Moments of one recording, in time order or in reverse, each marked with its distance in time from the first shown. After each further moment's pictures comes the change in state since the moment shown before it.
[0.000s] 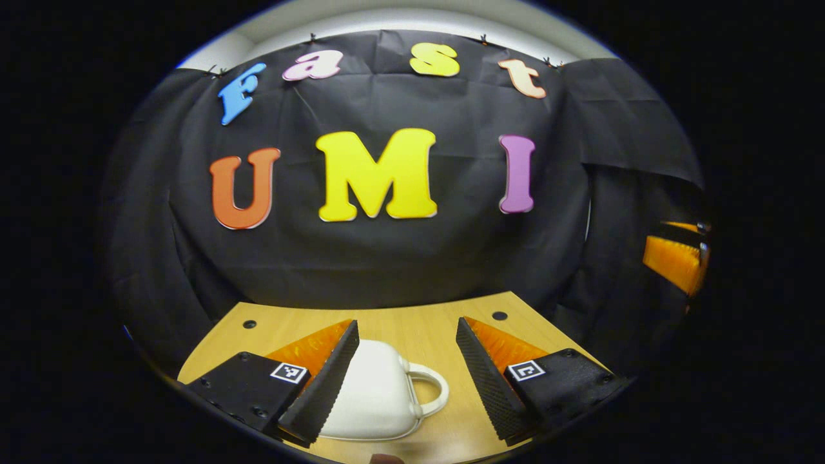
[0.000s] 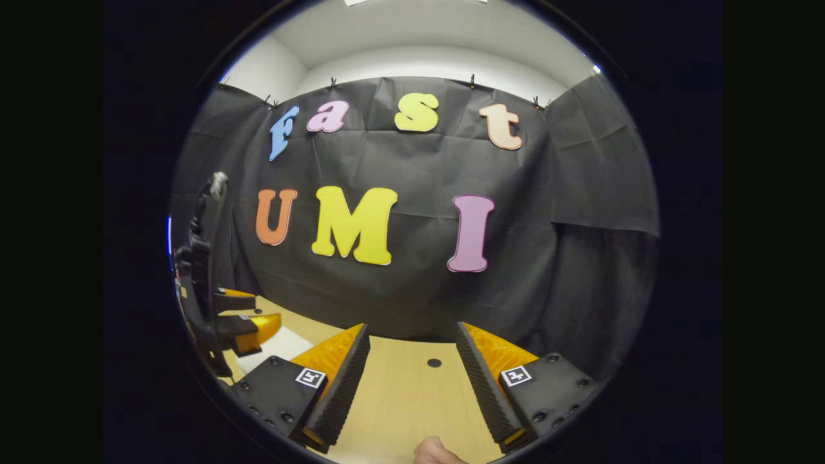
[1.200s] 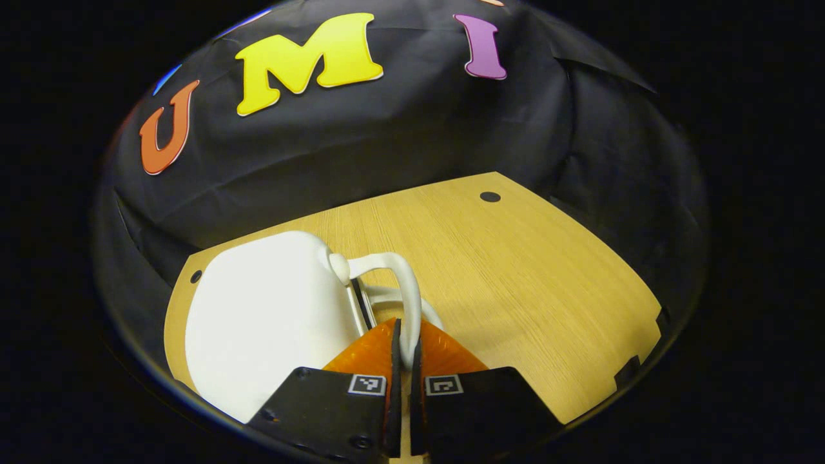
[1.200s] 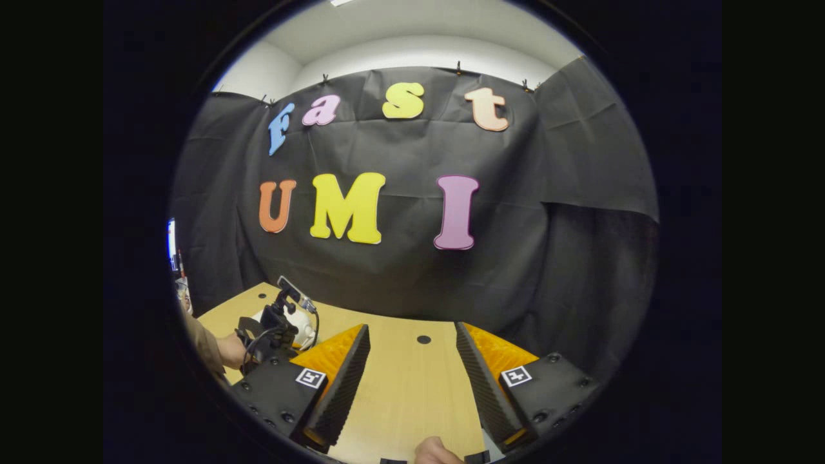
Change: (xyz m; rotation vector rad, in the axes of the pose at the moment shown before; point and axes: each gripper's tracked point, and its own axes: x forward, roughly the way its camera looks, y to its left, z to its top) left arm 0.091 -0.075 -0.238 0.184 0.531 -0.176; right arm -0.056 -0.085 -0.048 0.019 0.106 0.008
